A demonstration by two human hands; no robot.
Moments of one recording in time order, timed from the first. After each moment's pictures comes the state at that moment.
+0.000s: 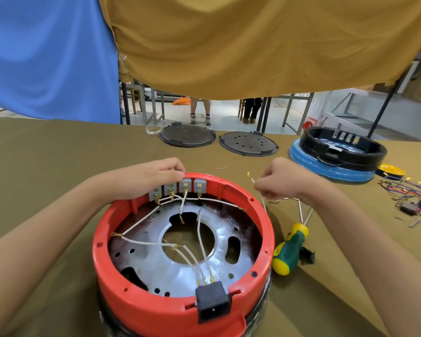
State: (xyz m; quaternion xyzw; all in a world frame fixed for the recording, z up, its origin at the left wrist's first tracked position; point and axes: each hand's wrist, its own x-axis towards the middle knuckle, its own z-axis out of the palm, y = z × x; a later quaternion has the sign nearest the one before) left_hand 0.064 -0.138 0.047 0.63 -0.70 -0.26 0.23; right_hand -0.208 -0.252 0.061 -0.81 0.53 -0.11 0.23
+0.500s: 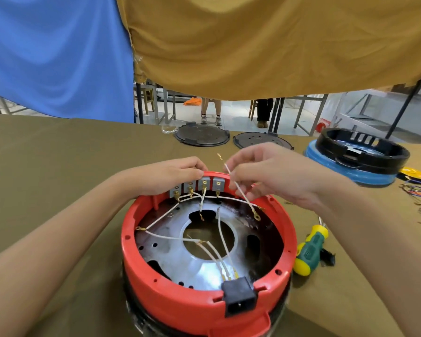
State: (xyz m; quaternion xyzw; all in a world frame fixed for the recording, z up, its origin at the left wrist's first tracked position) left_hand 0.058 -0.137 0.050 0.63 -0.70 -0.26 0.22; right_hand -0.170 -0.177 0.100 -0.77 0.32 -0.17 0.53
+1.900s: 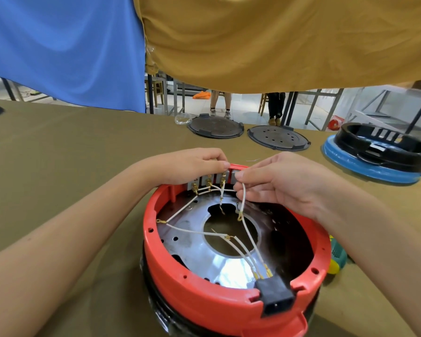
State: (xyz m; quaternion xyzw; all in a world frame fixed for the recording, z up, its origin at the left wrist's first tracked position) left_hand 0.056 -0.141 0.049 0.62 -0.72 -0.23 0.21; right_hand -0.150 -0.165 0.079 -0.61 0.41 -0.21 0.65
